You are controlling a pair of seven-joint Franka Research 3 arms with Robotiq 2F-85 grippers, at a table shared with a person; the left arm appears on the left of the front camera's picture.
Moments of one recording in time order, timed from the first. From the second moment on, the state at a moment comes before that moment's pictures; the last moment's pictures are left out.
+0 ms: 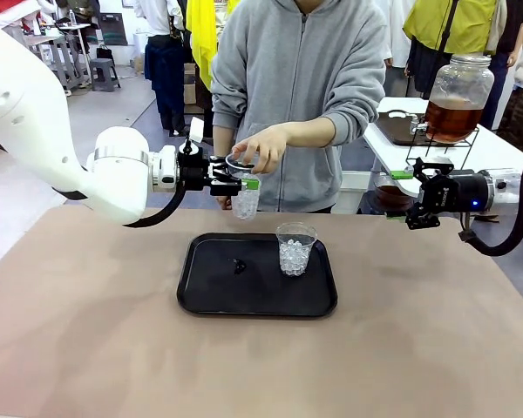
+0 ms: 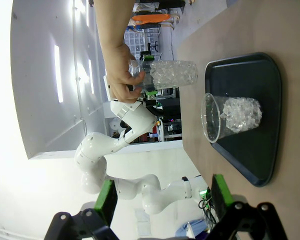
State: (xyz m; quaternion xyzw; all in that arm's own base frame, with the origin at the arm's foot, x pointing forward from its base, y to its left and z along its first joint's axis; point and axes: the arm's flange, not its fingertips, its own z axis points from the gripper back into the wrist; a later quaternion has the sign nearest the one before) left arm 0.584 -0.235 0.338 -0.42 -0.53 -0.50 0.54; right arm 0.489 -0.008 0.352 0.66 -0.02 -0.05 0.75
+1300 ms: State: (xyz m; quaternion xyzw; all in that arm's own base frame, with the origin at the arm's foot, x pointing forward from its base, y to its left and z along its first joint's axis) left arm 0.585 -0.233 0.336 -0.42 -0.53 -0.50 0.54; right arm 0.489 -0.008 0.352 0.66 -0.02 -0.05 0.75
